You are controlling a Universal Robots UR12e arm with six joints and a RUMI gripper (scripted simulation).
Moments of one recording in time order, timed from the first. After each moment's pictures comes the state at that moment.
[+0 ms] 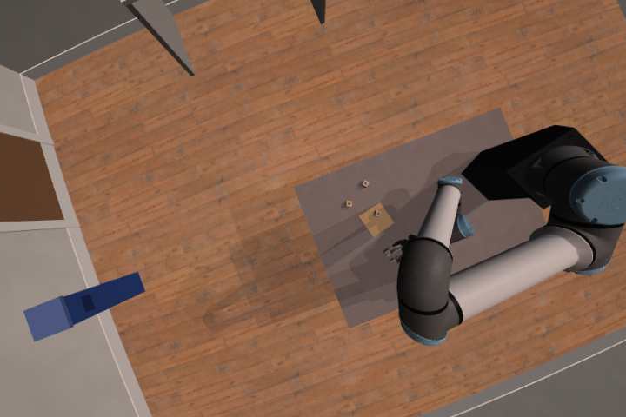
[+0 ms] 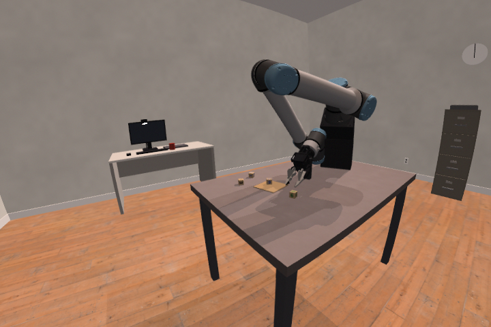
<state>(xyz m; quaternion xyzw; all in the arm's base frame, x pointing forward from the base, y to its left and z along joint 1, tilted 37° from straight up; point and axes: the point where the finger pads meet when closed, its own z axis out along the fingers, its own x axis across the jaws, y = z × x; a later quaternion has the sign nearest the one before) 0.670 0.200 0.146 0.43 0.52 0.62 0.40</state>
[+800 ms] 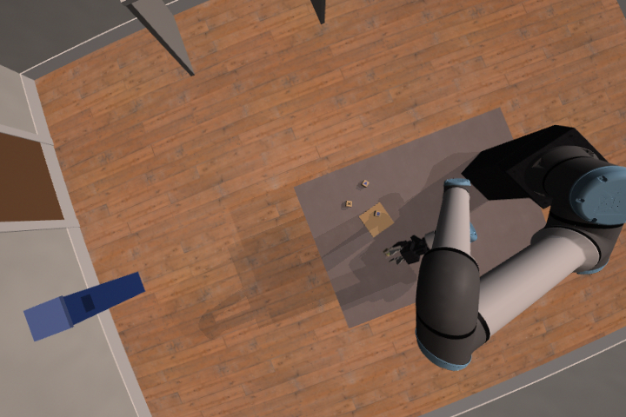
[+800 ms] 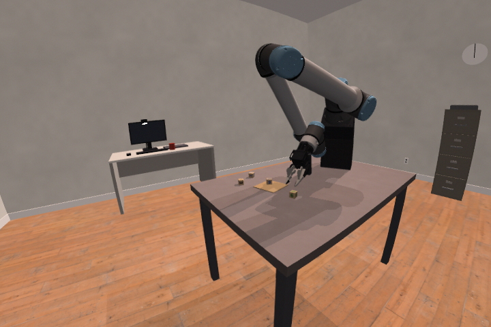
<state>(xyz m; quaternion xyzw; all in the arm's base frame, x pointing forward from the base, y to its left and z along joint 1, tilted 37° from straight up) 0.667 0.198 0.151 0.46 0.56 0.58 0.37</state>
